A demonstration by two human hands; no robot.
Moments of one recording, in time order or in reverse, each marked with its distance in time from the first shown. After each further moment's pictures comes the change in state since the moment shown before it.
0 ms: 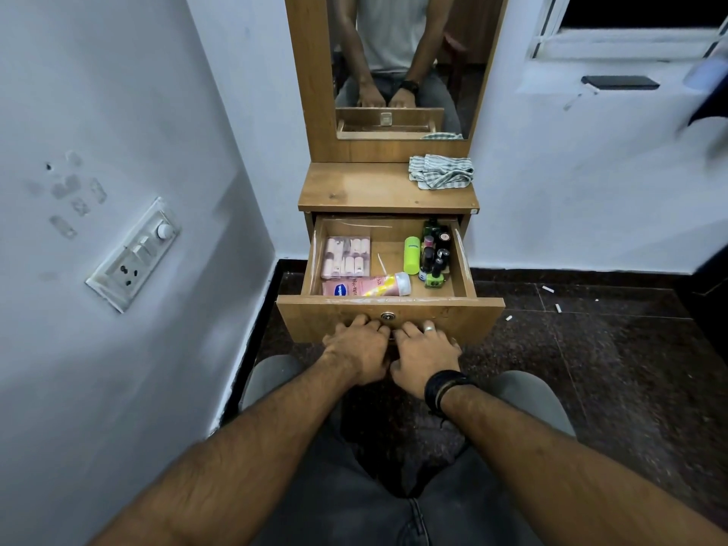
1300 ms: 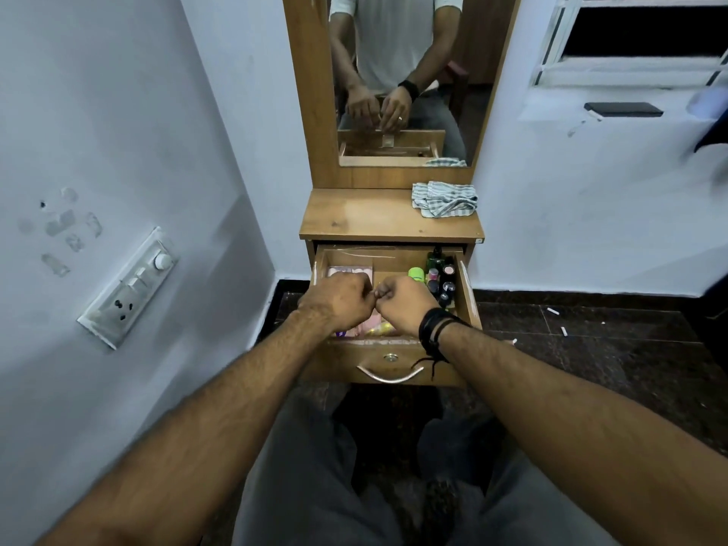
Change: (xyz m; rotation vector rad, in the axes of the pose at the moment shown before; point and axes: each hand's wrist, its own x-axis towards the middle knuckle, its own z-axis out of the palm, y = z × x) left_hand 0.031 -0.051 -0.107 -0.185 0.298 -0.089; right_hand 0.085 -0.030 -0.105 0.588 0.086 0.013
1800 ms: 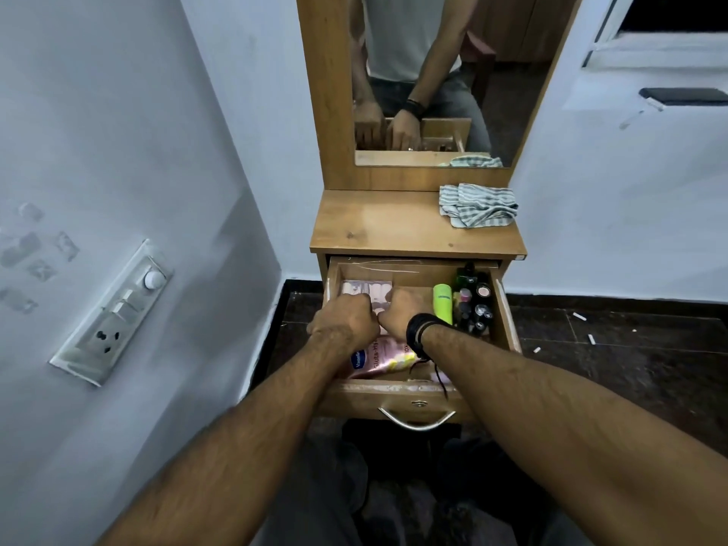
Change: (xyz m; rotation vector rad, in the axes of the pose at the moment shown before) left_hand 0.069 -0.035 0.034 -0.066 -0.111 -0.236; right_hand 0.108 0.003 0.049 -0.175 -0.084 0.151
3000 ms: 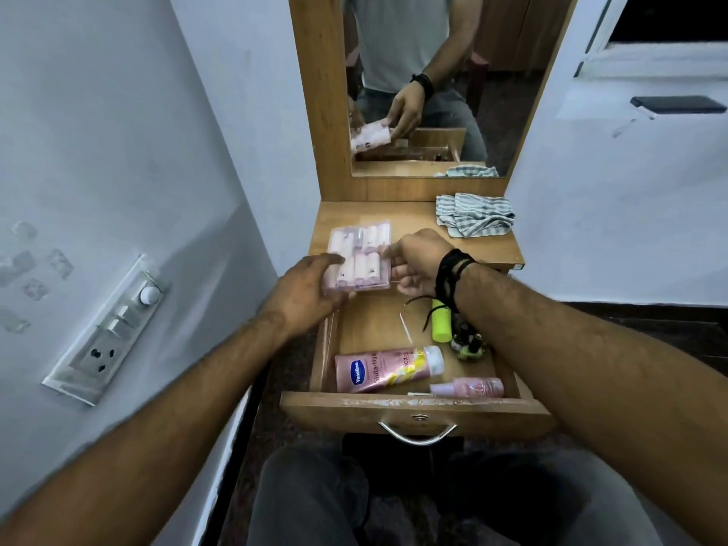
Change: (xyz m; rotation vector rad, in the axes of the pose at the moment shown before) left_hand 0.007 -0.058 -0.062 -0.232 0.259 0.282; right_hand 0.022 -0.029 -0.089 0.945 -0.191 0.187
